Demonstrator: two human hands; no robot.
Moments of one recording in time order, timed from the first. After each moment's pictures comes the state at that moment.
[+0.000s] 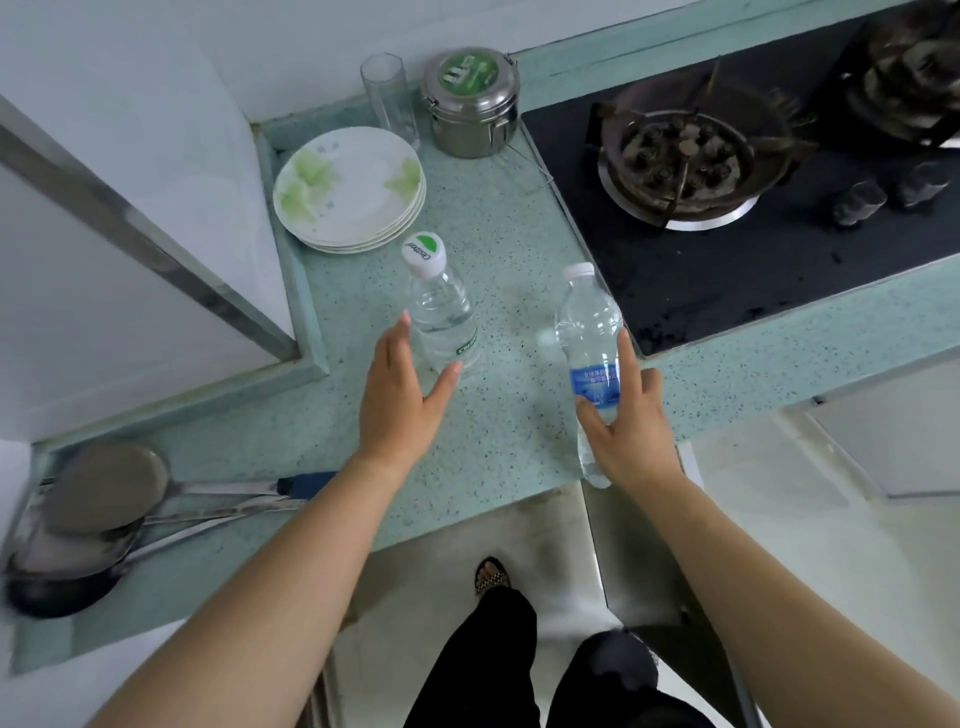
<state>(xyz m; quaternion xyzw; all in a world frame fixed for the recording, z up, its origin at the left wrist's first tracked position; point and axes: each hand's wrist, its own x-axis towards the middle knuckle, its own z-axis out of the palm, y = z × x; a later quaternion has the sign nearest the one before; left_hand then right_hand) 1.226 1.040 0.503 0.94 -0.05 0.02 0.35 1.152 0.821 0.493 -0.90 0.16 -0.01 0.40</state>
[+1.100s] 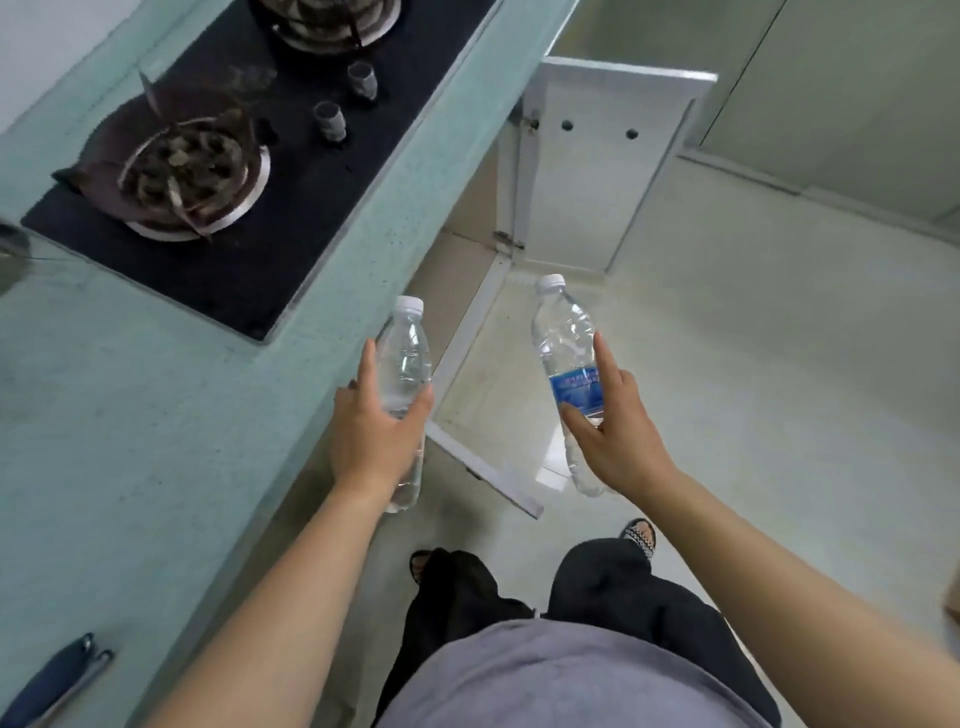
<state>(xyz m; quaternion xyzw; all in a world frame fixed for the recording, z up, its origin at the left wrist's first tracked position) 1.045 0.804 0.516 0.90 -0.24 -0.21 0.28 0.846 0.678 0.517 -0.75 0.48 -0.10 0.44</state>
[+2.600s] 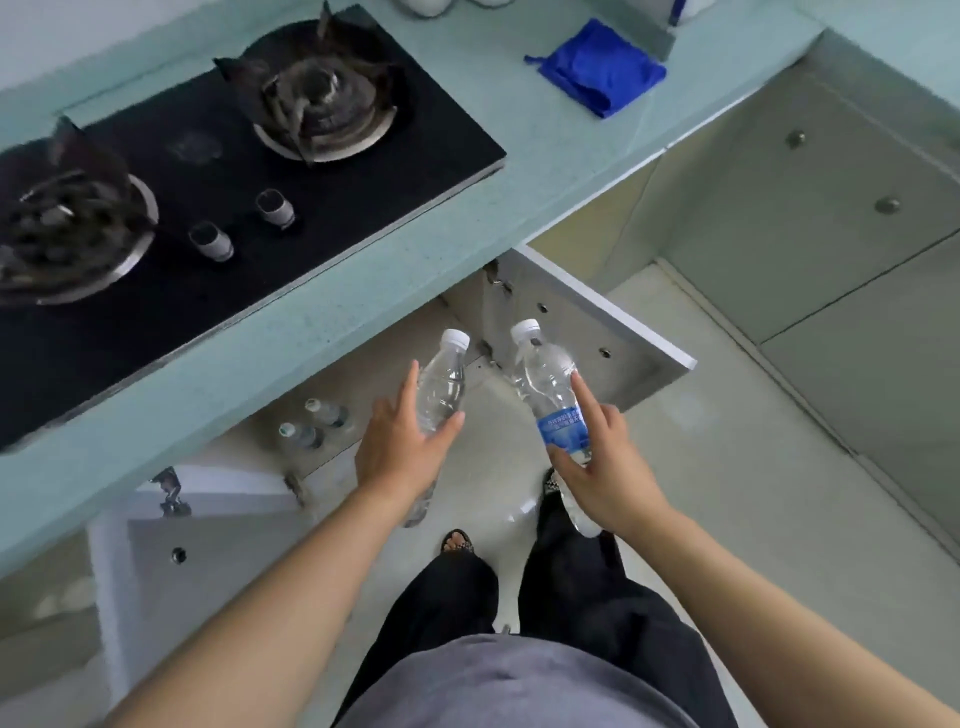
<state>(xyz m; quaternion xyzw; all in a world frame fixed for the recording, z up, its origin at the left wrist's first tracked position) 1.023 0.358 0.481 0.95 -0.11 -0.18 0.24 0.886 0.179 0.509 -0.88 0.26 0.04 0.39</state>
